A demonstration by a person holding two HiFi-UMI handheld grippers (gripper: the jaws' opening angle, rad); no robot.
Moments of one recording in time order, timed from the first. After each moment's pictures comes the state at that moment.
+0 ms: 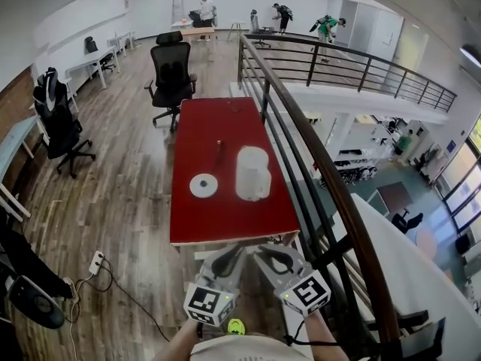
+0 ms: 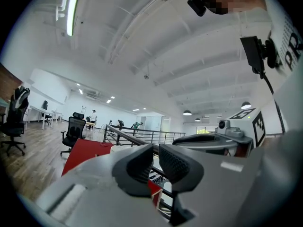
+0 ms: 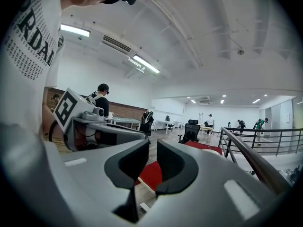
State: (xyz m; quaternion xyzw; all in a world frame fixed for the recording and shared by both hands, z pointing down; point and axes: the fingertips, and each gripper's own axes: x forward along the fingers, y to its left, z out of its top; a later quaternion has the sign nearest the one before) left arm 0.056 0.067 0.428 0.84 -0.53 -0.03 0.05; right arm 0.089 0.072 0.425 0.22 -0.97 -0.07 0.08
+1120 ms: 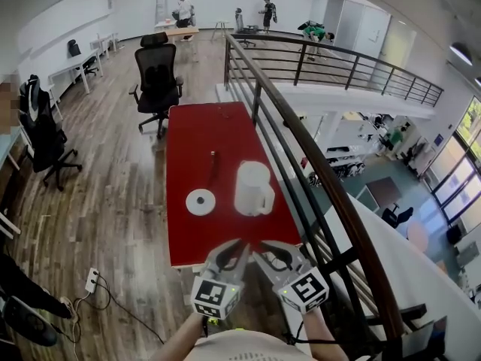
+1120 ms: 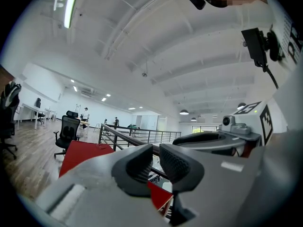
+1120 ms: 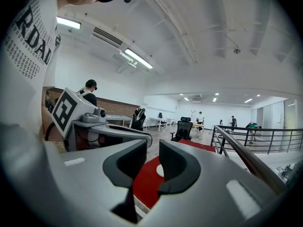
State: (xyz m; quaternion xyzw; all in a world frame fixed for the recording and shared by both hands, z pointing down) left arm 0.018 -0.022 0.419 0.86 -0.50 -0.03 0.05; right arm 0.042 -0.006 0.417 0.27 -0.96 -0.05 0.09
